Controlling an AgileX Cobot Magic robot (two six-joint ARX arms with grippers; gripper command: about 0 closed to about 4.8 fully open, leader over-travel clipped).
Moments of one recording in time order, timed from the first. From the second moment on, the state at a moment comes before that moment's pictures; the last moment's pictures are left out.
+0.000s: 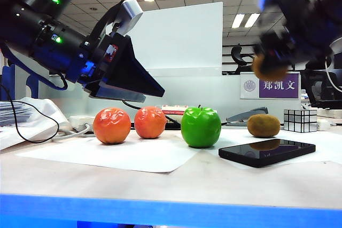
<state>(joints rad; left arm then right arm) -0.48 1.52 0.73 0.23 0.64 0.30 0.31 1.32 0.66 0.33 0.11 -0.17</state>
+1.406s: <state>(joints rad) -0.48 1.52 0.73 0.24 0.65 0.27 0.08 1.76 0.82 0.39 0.10 -0.13</state>
